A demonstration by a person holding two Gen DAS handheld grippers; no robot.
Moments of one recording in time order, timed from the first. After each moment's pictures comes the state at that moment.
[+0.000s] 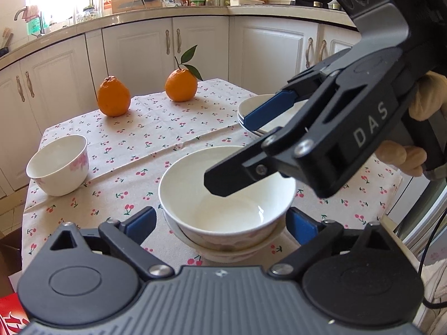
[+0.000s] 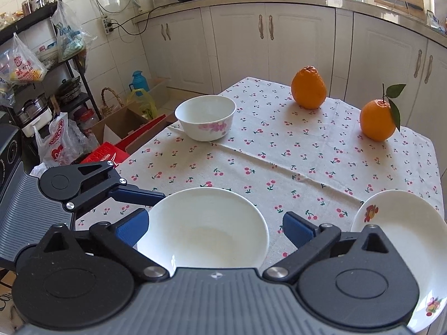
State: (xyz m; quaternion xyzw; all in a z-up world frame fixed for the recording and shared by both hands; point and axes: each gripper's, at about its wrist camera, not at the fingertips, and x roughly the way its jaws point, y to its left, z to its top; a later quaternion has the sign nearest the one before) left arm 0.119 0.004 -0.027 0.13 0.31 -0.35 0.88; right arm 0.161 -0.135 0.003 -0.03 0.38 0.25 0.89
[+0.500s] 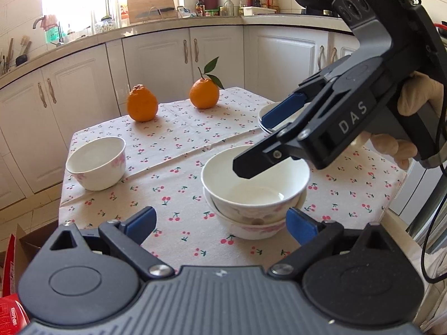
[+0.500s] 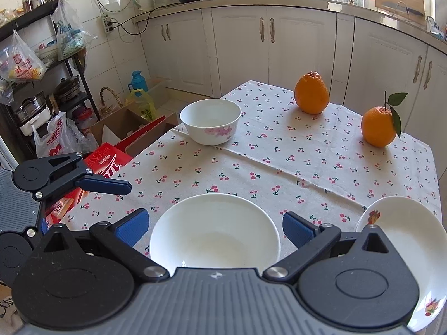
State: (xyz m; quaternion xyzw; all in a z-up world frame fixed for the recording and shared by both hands) left arm 0.099 0.045 -0.008 0.14 0.29 -0.31 0.89; right arm 0.158 -0.119 0.011 -0.04 0.38 0.25 0.89
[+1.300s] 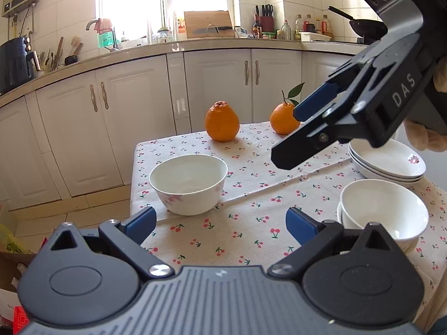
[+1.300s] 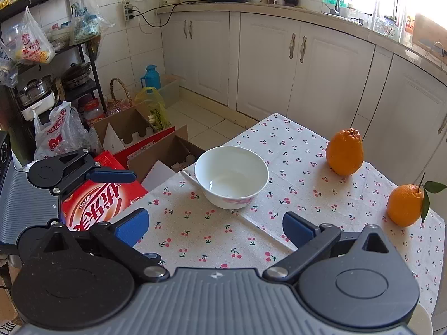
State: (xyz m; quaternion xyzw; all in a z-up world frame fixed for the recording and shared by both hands) left arm 0.183 0.115 -0.013 0.10 0.24 -0.23 0.94; right arm 0.249 -0.040 0.043 -0.11 0.37 0.28 0.88
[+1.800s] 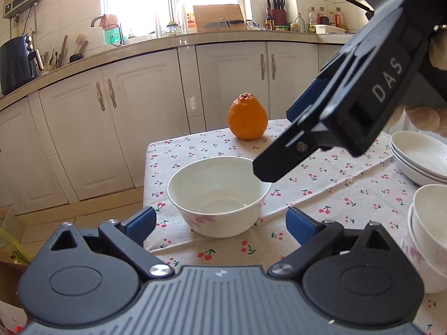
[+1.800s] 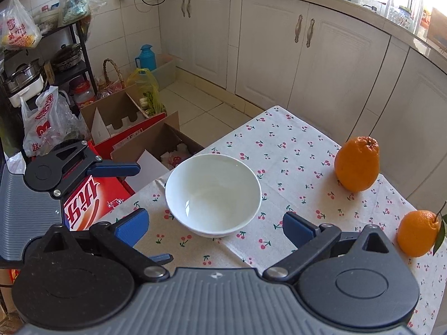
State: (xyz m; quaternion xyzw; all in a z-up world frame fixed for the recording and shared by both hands) left arm 0.249 0.113 -0.039 0.12 0.24 -0.21 0.94; right arm 0.330 -0.012 0.020 -0.13 0.41 0.28 0.86
